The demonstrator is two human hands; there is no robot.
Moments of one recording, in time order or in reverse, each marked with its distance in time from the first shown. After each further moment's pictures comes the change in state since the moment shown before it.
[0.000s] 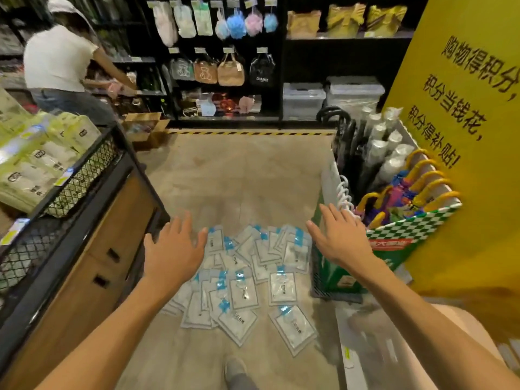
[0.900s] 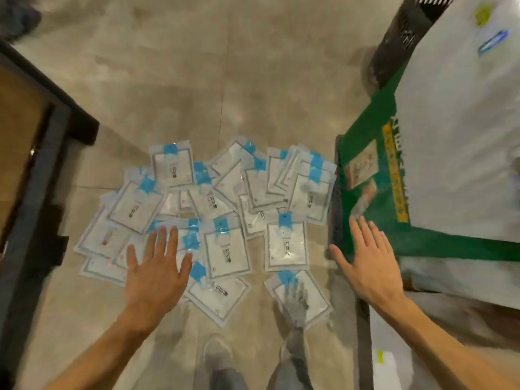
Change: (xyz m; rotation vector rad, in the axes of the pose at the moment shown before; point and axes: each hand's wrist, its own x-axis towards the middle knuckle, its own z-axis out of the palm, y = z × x) left_hand 0.240 -0.055 0.529 0.154 -0.307 0.067; right_hand 0.238 0.120 0.475 -0.143 -0.267 0.099
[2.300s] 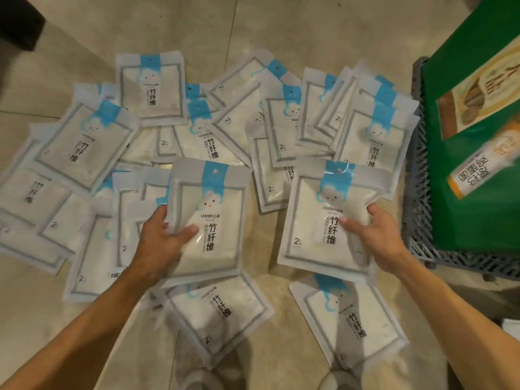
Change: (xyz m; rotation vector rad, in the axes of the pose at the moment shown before) left_hand 0.119 0.004 0.315 -1.346 -0.028 -0.292; right_hand 0.158 -0.005 0.360 1.171 -0.131 0.251
